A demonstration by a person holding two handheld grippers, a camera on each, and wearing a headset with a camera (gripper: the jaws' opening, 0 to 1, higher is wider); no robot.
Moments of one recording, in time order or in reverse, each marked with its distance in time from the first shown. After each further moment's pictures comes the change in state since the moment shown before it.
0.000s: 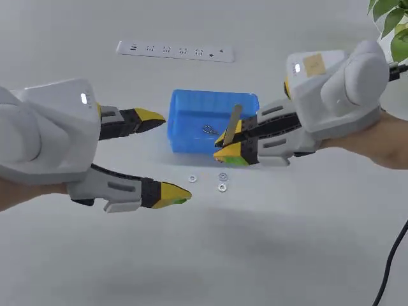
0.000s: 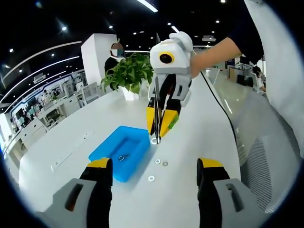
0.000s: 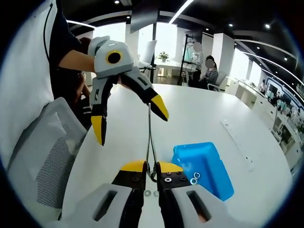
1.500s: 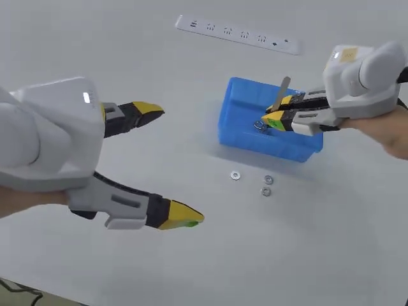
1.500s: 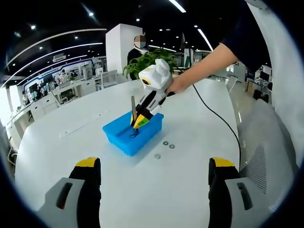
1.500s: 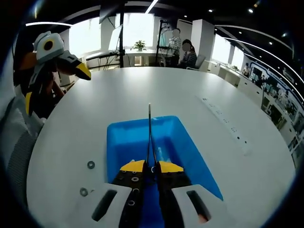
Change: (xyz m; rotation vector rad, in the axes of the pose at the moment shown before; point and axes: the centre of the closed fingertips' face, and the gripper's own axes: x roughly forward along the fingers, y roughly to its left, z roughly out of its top) left arm -0.034 0.010 -0.042 -0.187 0.031 0.128; right arm 0.067 -0.105 -0.073 0.120 0.095 -0.145
